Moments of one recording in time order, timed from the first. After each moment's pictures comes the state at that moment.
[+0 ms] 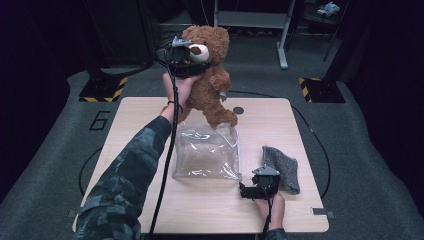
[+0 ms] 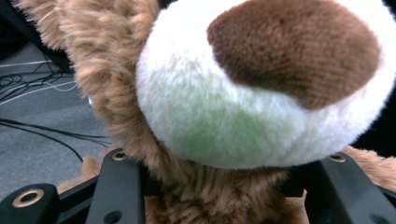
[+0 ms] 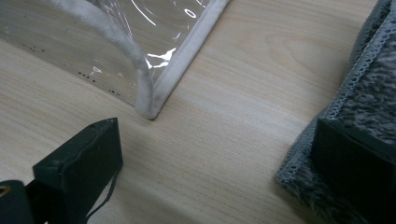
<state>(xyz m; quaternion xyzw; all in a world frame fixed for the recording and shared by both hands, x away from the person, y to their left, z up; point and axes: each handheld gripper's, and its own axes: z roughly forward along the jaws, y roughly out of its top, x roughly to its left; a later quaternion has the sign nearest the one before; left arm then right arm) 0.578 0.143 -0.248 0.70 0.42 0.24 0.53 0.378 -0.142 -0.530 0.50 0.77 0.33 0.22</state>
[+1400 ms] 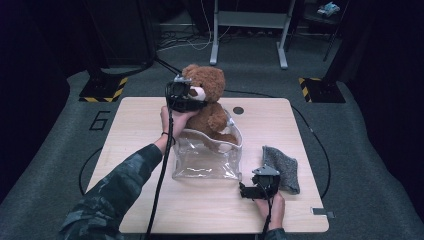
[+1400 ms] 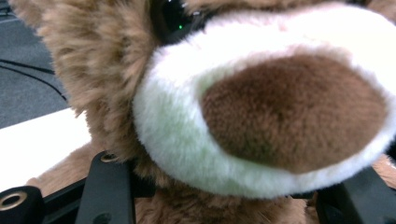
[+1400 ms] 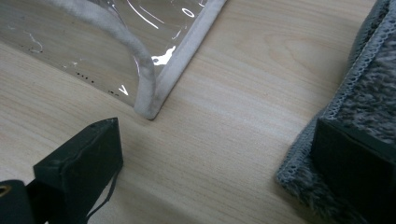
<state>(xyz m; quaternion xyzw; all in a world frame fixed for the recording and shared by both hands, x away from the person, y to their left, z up) 0.541 0.149 -0.330 0.76 0.44 0.16 0.46 0.378 -0.142 -0.530 0.50 0.77 0.33 0.22</state>
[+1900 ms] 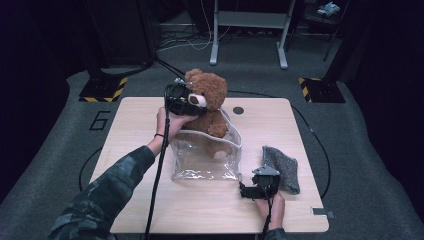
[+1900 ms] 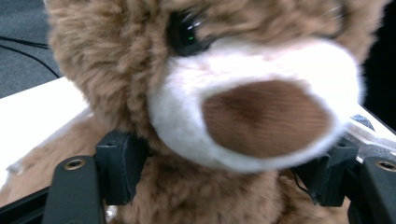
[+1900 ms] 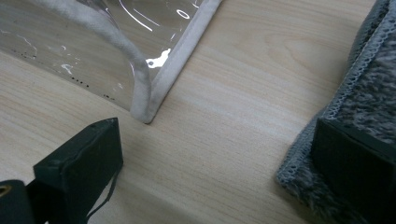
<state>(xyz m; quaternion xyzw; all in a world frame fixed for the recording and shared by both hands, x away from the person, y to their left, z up) 0.535 0.157 -0.326 0.79 0.43 0.12 0.41 0.378 -0.143 -0.530 0.50 0.77 0.33 0.22</state>
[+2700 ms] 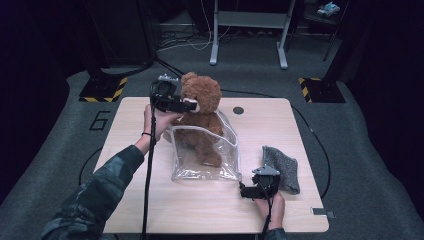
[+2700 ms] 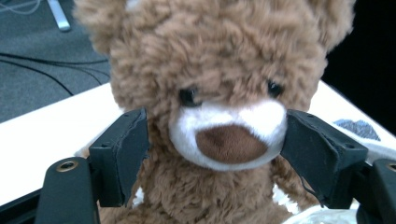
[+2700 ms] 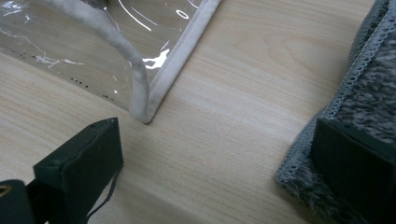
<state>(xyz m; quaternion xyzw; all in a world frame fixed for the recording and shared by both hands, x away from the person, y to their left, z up) 0.531 0.190 -0.312 0.78 0.42 0.15 0.44 0.378 -0.143 -0.530 0.50 0.77 0.33 0.22</state>
